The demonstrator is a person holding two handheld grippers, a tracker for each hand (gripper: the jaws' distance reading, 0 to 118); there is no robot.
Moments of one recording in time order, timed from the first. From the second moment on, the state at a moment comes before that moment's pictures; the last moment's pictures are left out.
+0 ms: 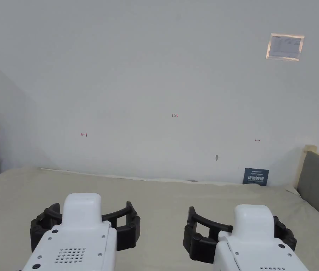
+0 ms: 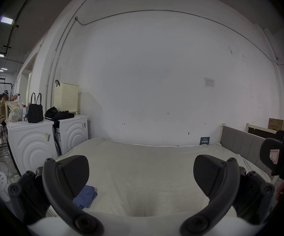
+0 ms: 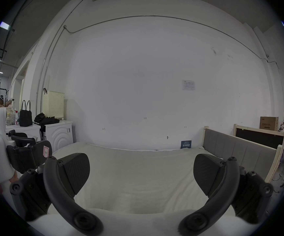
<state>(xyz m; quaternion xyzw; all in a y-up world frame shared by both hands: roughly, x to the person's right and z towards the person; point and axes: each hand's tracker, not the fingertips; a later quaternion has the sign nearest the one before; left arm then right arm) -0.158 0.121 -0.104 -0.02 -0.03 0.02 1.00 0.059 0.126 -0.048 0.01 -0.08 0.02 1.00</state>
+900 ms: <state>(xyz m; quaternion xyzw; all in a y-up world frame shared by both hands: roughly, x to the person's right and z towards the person) -0.156 0.124 -0.094 -0.01 -0.04 0.01 1.00 0.062 0.130 -0.035 0.02 -0.08 0.01 1.00</state>
